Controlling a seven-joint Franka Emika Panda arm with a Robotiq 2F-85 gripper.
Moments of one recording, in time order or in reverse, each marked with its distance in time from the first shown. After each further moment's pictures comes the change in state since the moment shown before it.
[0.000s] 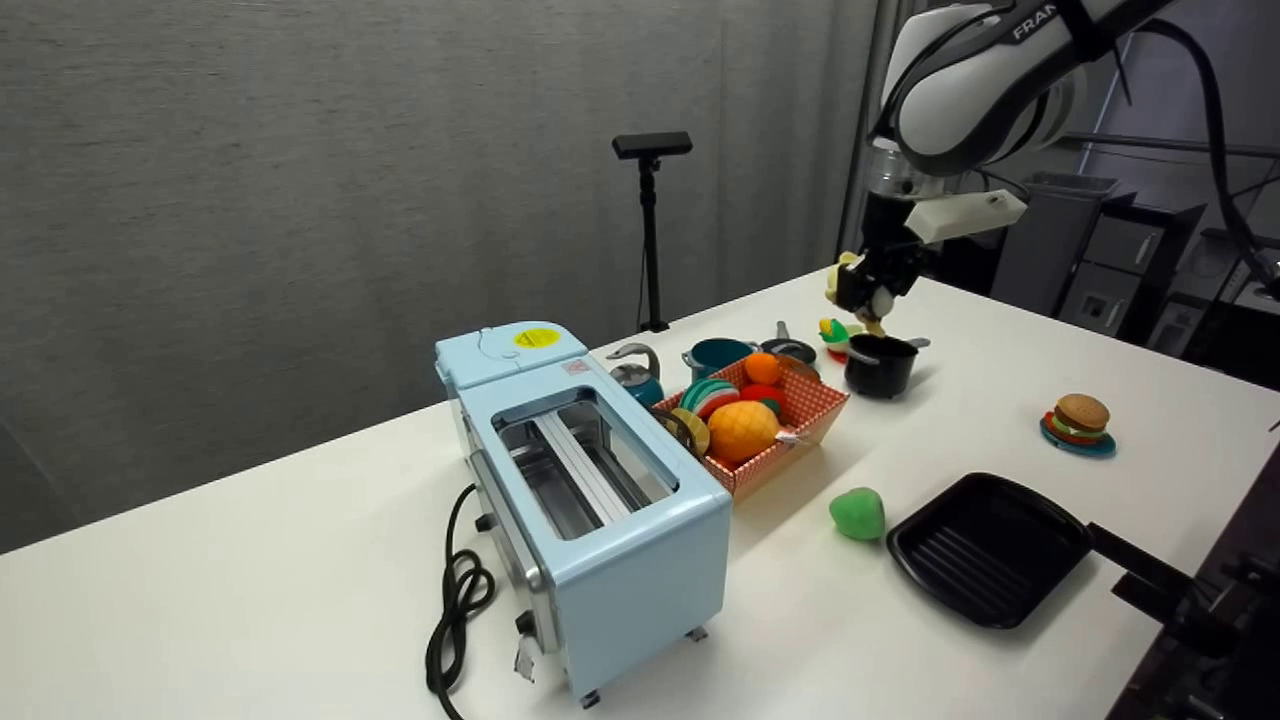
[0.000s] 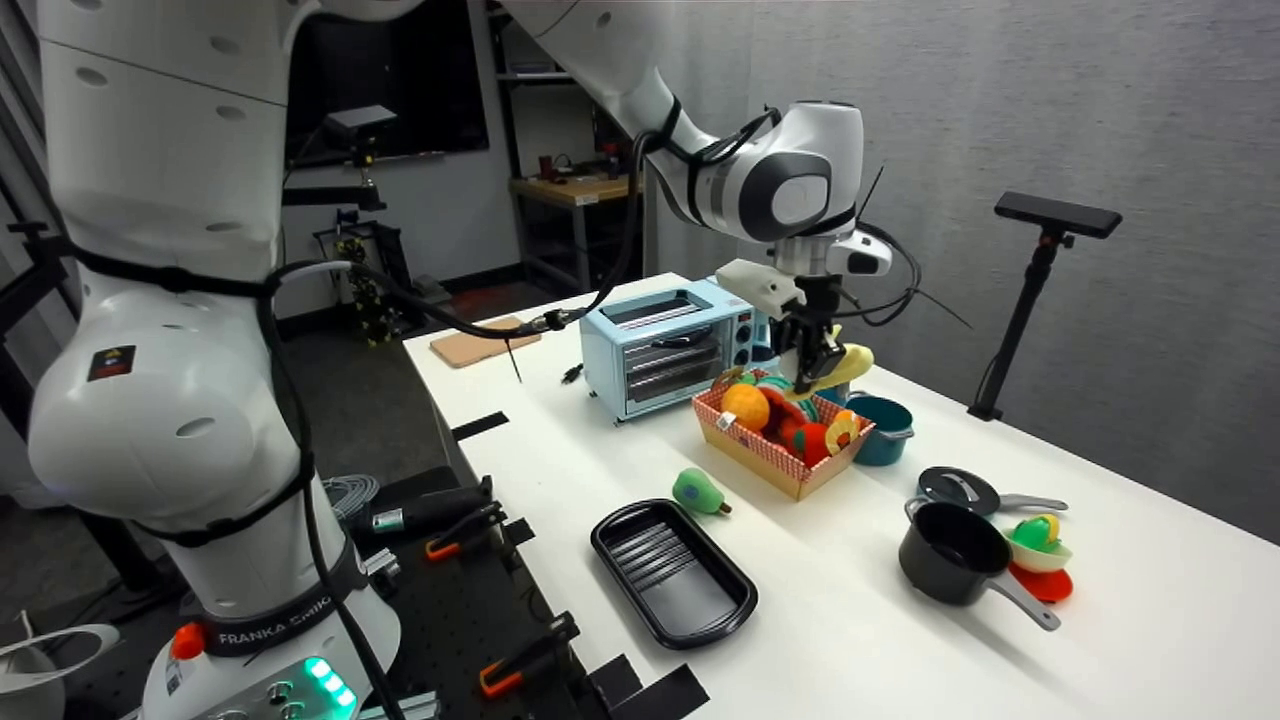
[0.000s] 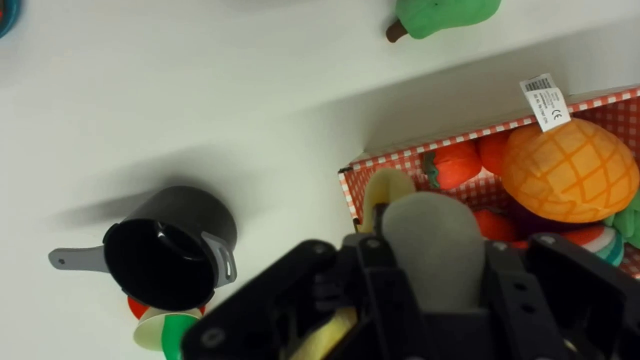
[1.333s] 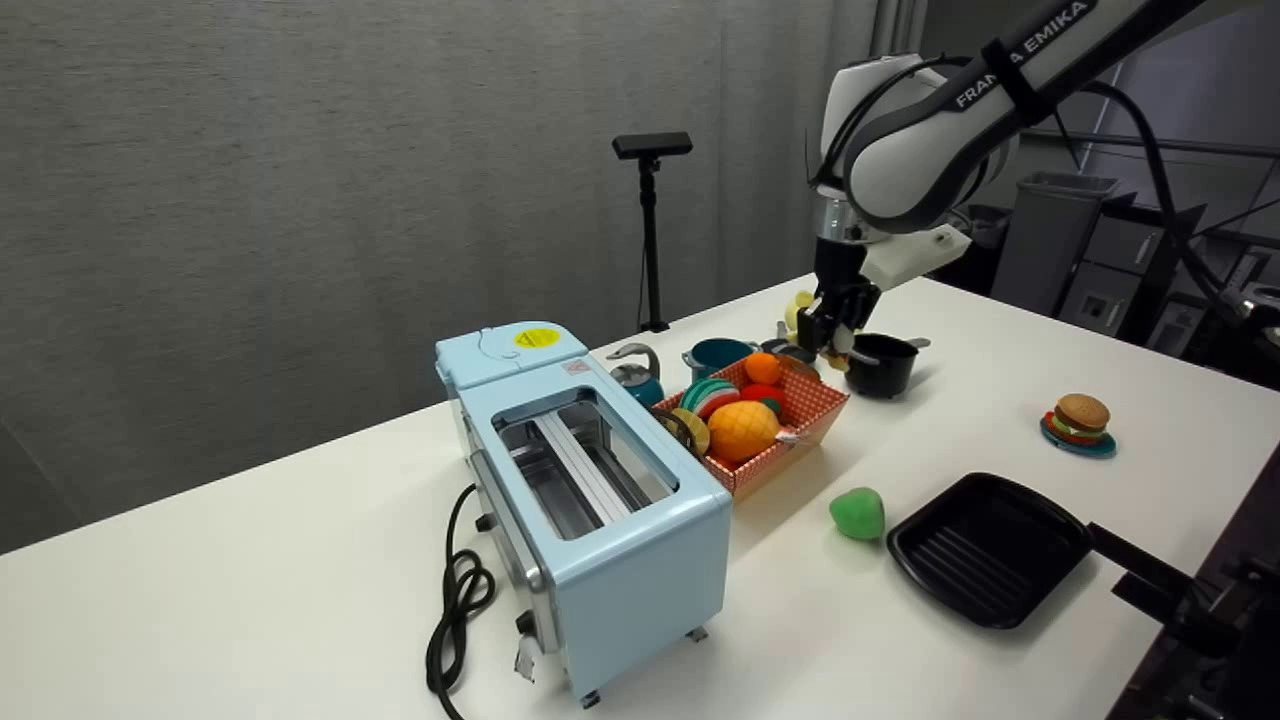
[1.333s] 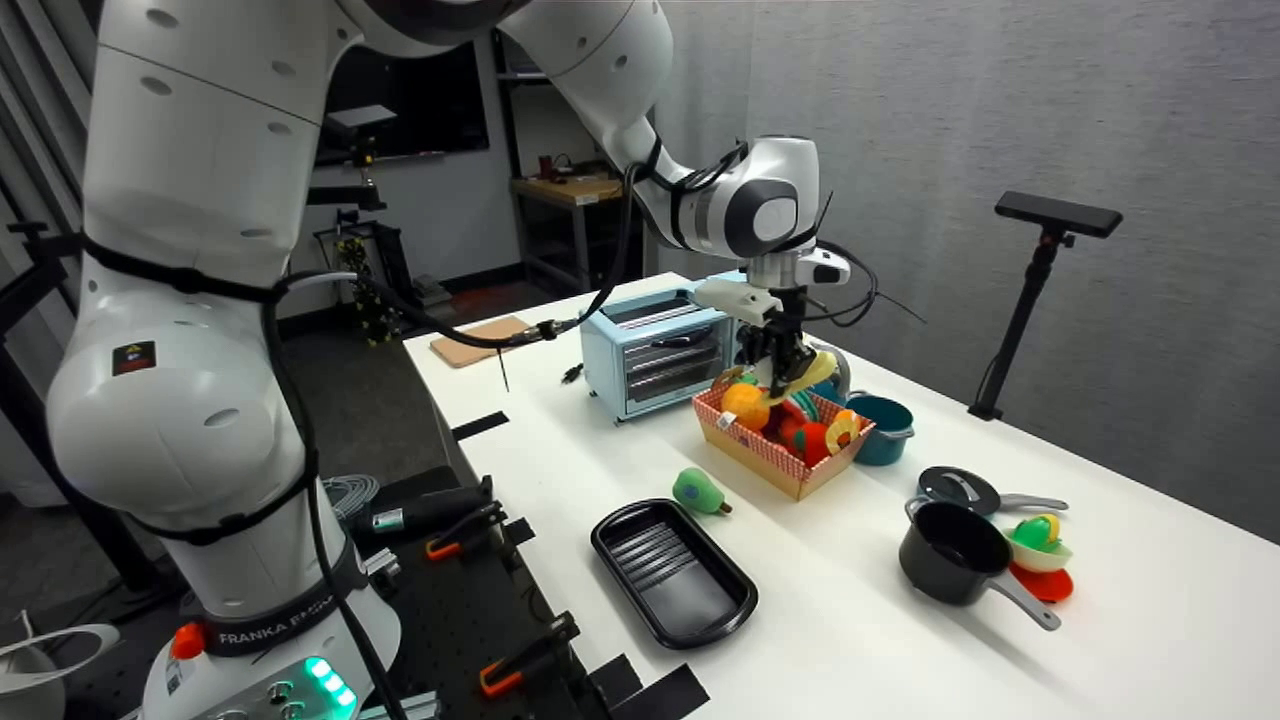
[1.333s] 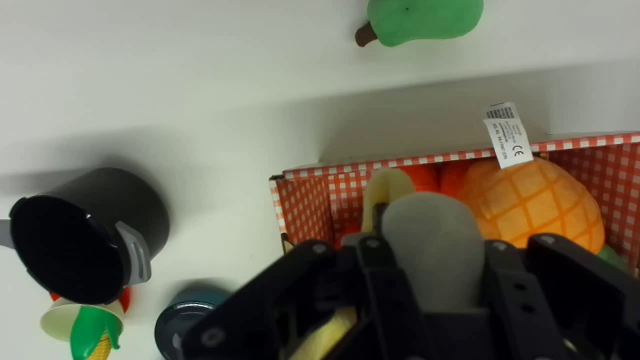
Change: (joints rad) arm 0.102 0.113 0.005 0.069 -0.082 0.010 0.021
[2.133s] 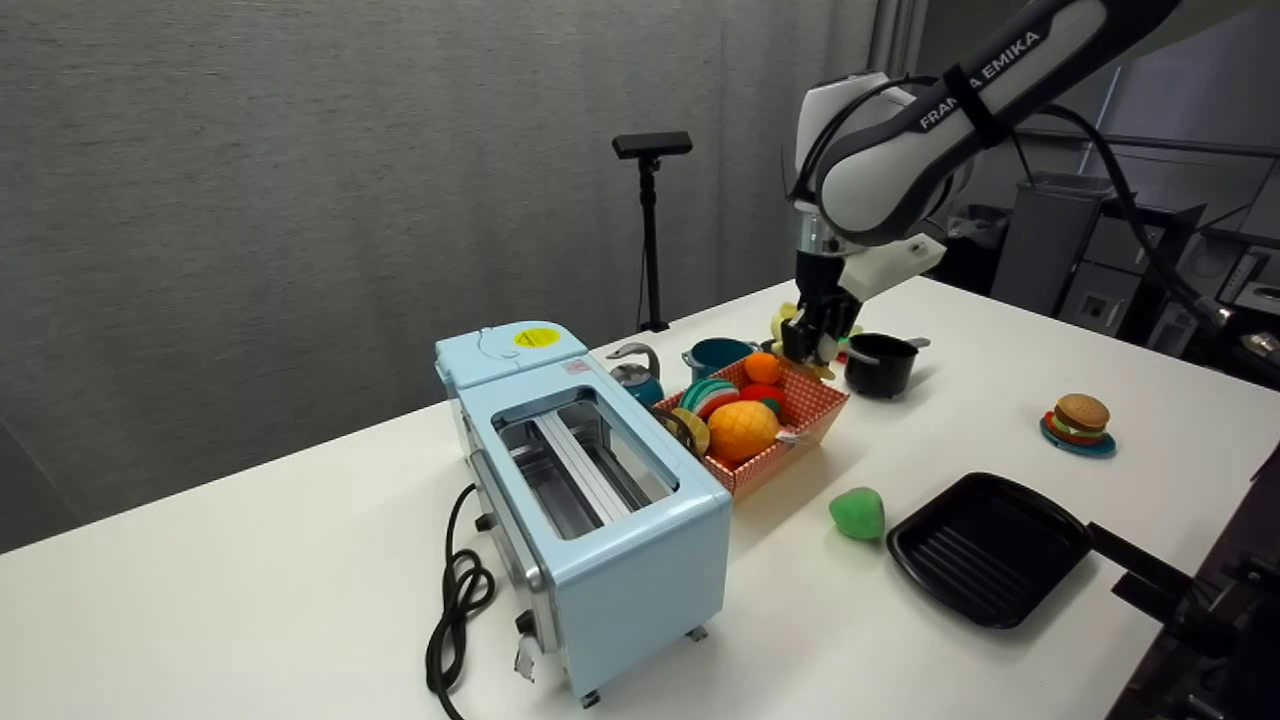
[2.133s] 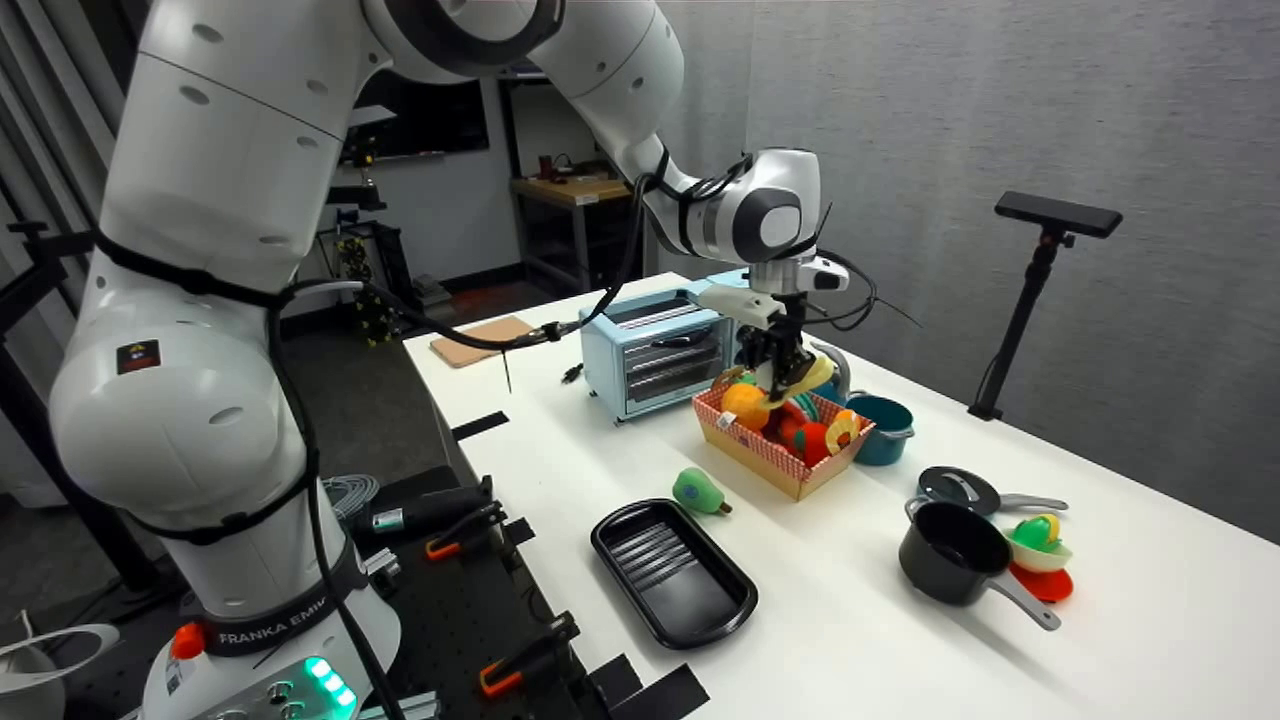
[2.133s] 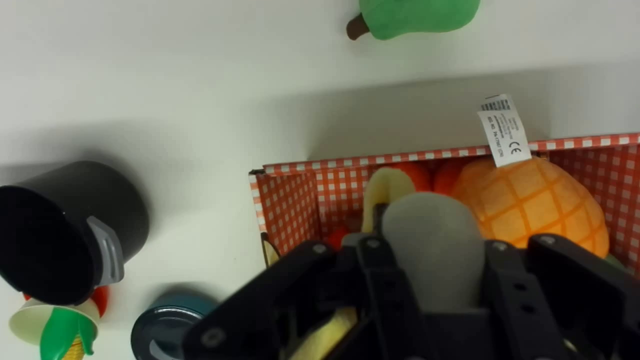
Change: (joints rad) arm 0.016 0.076 0.001 0.091 -0.006 -0.050 0.000
